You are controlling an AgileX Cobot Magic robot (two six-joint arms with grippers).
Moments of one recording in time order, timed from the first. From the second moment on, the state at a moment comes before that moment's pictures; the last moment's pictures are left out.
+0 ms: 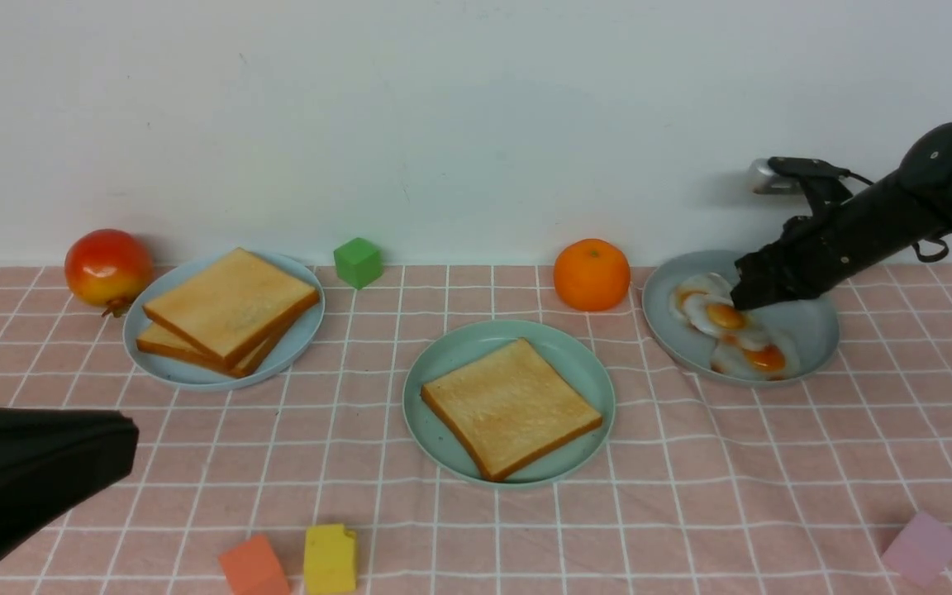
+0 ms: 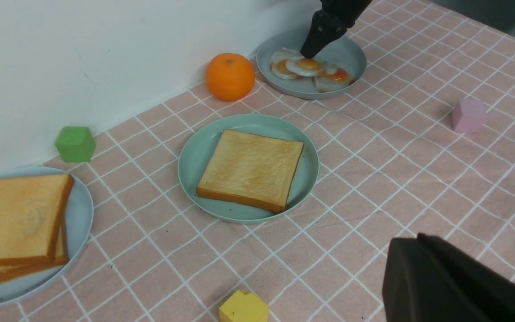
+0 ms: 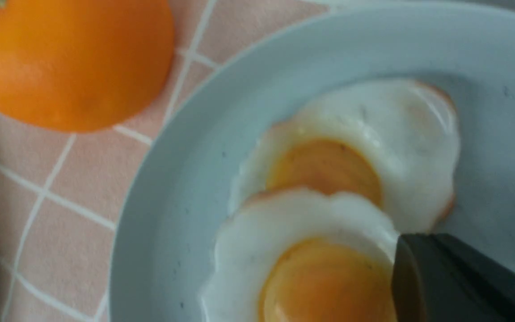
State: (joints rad) right arm -0.10 2.40 -2.01 0.62 0.93 -0.71; left arm -0.70 0.57 -0.78 0.00 0.66 0.02
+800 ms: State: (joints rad) right arm -0.11 2.29 -2.21 0.41 1.20 -0.51; left arm -0.70 0.57 -0.78 0.05 0.66 0.02
